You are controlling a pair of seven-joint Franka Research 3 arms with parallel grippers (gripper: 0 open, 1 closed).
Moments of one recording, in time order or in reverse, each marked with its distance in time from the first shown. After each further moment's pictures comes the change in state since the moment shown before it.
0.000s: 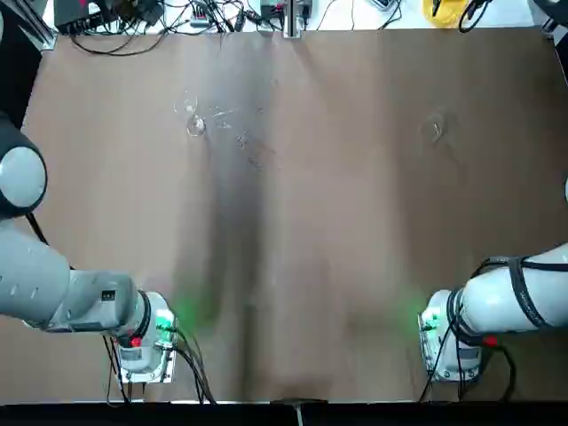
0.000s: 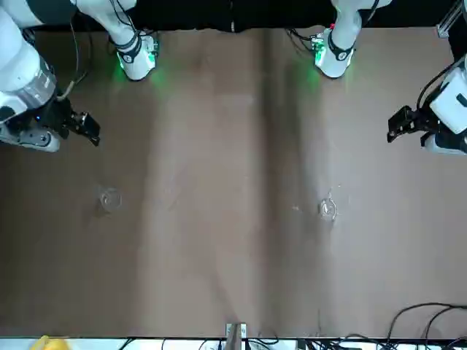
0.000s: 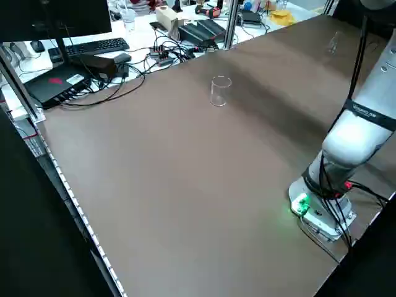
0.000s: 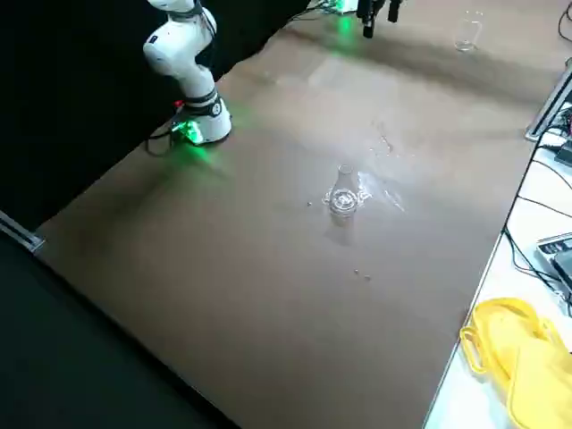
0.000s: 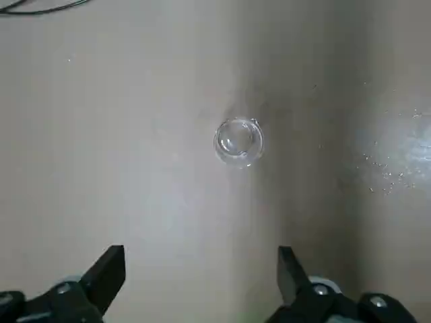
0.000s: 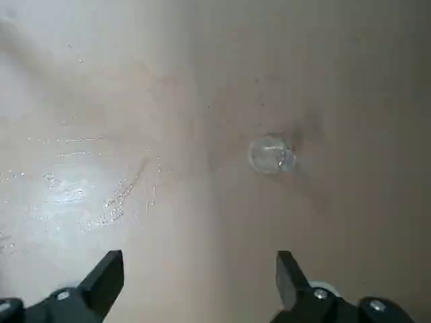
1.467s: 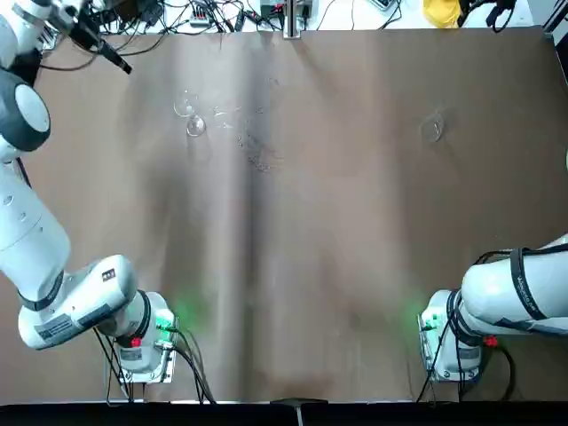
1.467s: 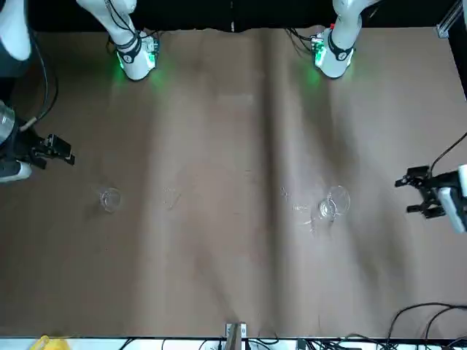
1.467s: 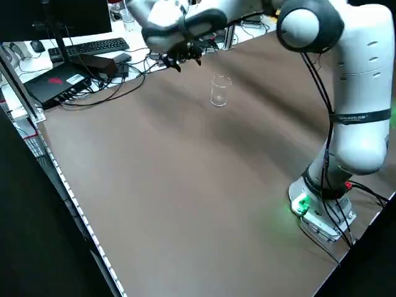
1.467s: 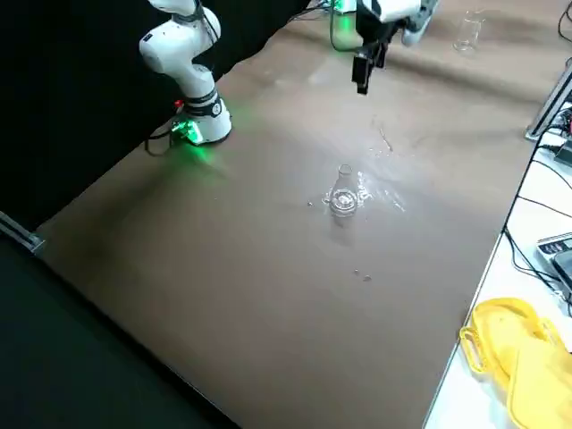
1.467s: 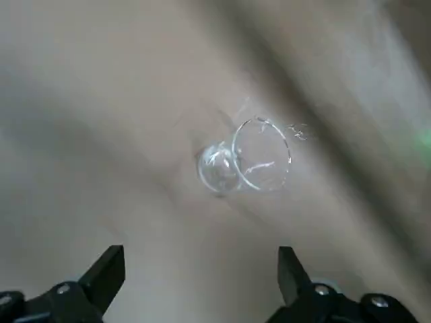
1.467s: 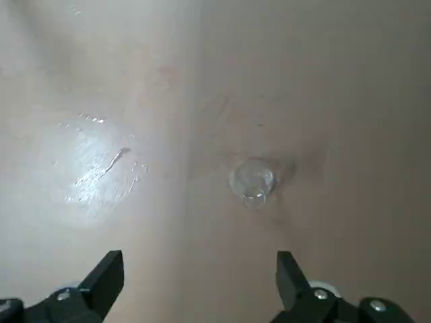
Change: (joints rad) left arm 0.382 0.460 0.000 -0.014 -0.528 0.163 1.246; right arm -0.253 0.095 -0.002 -0.027 0.156 0.080 -0.561
